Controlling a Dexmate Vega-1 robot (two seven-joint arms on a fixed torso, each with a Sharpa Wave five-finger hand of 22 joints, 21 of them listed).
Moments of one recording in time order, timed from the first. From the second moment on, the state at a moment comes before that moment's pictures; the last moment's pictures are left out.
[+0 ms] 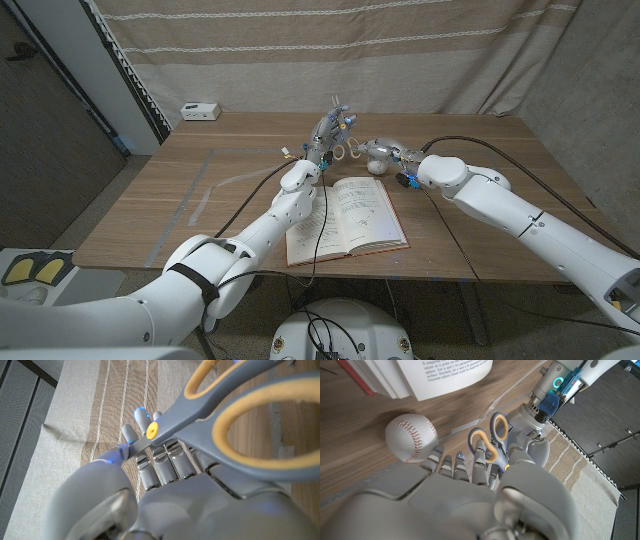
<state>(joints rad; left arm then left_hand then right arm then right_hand) 0.51 -0.01 0.48 -0.80 -0.71 -0.42 -0.18 0.64 0.09 0.62 0.10 0.37 0.84 -0.22 0.45 0.77 1.03 -0.15 0.82 0.69 0.94 -0.14 0.18 0.19 0.57 -0.05 0.61 0.19 -0.73 -0.76 -0.62 -1.88 0.27 -0.37 0.02 0.58 0.19 0.26 -0.03 0.22 0.39 0.15 0.20 0.18 0.06 0.19 0.23 0.18 -0.09 0.15 0.19 0.18 0.01 0.13 0.21 0.18</state>
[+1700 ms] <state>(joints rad) 0.54 -0.01 0.43 -0.87 -0.82 -0.32 -0.28 0.64 0.09 0.61 0.10 0.37 0.85 -0.22 0.46 0.74 0.96 -0.07 0.81 0.62 0.85 -0.11 0.18 0.19 0.51 -0.05 0.54 0.19 -0.79 -0.73 -0.63 -1.98 0.09 -0.52 -0.23 0.59 0.15 0.26 -0.08 0.21 0.41 0.15 0.20 0.19 0.13 0.20 0.24 0.18 0.03 0.16 0.19 0.18 0.13 0.13 0.22 0.18</state>
